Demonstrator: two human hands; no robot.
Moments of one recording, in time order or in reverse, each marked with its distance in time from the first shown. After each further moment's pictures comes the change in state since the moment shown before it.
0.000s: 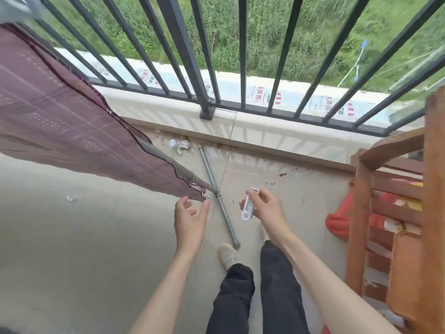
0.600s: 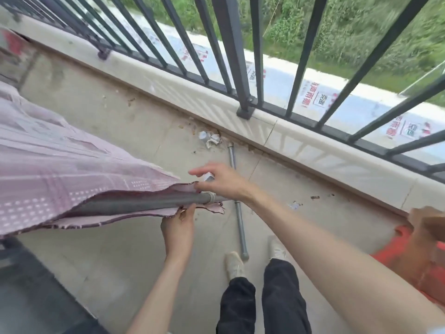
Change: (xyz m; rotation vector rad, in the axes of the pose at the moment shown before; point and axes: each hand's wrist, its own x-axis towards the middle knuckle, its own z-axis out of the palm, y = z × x) left_hand 0.082 0.034 0.000 0.105 0.340 0.023; right_hand 0.147 -0.097 0.121 -0.858 -0.814 -0.380
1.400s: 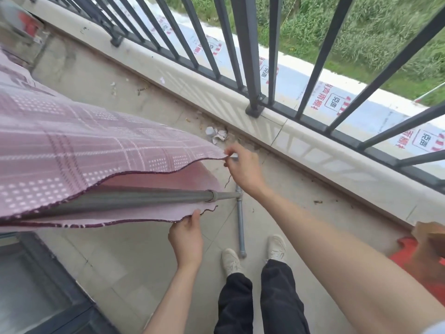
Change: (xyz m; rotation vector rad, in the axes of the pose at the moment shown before) left_hand -0.024 -0.002 0.018 -0.086 0.142 -0.223; right_hand 0.015 0.029 -0.011 0.119 0.436 0.155
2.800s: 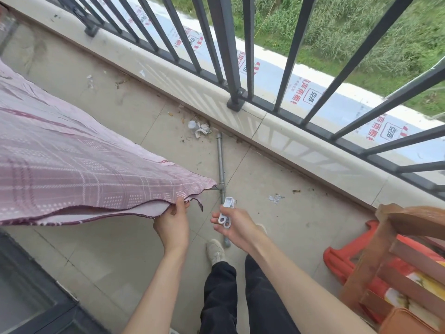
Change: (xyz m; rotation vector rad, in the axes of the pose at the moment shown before) left_hand -0.015 0.015 0.001 0.030 -0.013 -0.047; right_hand -0.116 0.049 0.007 1.038 -0.190 0.821
